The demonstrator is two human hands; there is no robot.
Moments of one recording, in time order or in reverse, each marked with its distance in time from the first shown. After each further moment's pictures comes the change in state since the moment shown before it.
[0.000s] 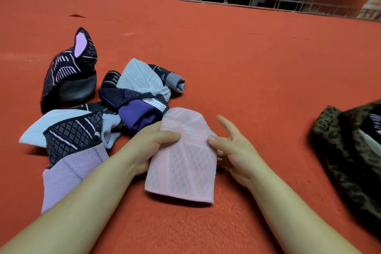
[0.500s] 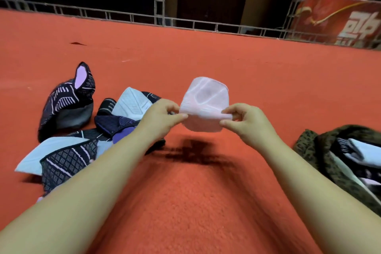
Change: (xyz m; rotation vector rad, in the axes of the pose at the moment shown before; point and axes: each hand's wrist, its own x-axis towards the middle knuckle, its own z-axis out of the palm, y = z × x) left_hand 0.051 0.075 0.029 0.834 0.269 0.542; right_hand 0.024 -0.101 -0.044 -0.939 0.266 -0.558
